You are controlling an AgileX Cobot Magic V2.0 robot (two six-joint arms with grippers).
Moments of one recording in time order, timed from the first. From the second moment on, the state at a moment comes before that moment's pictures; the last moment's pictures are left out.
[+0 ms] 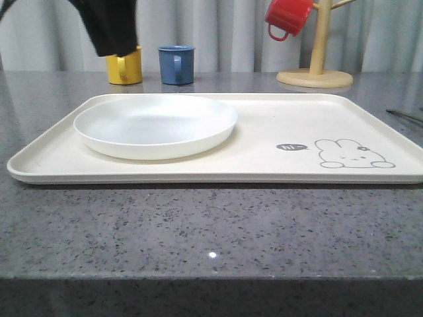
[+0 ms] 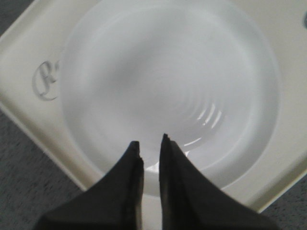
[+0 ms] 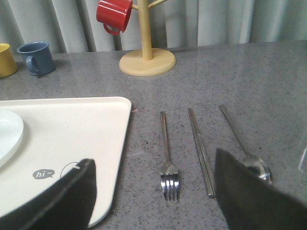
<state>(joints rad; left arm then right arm) -0.51 1.71 -1.69 -0.03 1.24 0.25 -0.02 0.25 -0.50 0.09 0.54 0.05</state>
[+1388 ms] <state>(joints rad) -0.14 0.20 -0.34 -0.13 0.34 0.20 -0.02 0.25 -0.50 0.09 0.54 0.05</state>
